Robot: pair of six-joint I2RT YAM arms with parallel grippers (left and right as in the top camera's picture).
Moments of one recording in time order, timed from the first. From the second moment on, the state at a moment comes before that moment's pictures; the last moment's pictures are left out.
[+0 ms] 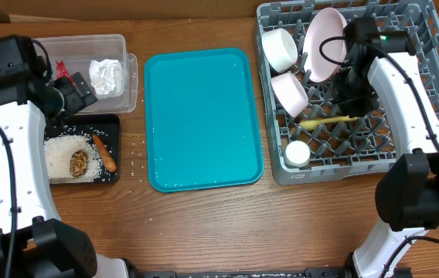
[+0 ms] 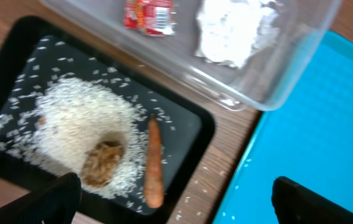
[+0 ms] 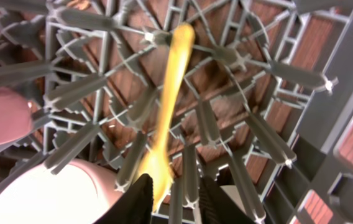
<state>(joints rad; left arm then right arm) 0.30 1.65 1.60 -1.08 0.03 -0.28 0.04 1.96 1.81 -1.36 0.08 1.27</state>
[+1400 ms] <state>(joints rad) -0.30 1.65 1.60 -0.92 0.35 0.06 0.03 1.21 1.94 -1.34 0.12 0.41</state>
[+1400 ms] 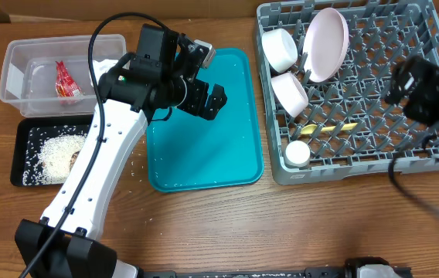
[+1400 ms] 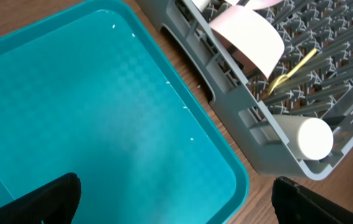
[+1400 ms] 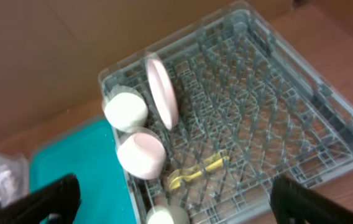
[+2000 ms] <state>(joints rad) -0.30 1.65 1.60 -0.92 0.35 0.06 0.00 0.20 0.35 -0.29 -0.06 0.26</state>
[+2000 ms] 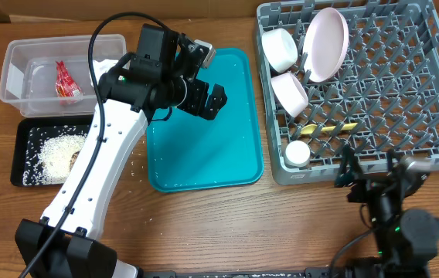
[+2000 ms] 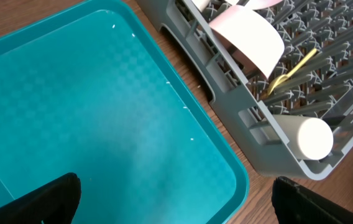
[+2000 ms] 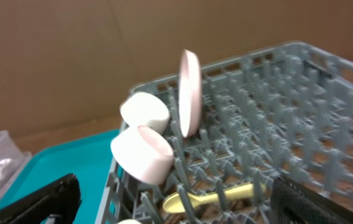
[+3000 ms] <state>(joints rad) -0.30 1.65 1.60 -0.92 0.35 0.06 0.00 0.01 0.02 -0.02 -0.17 0.25</state>
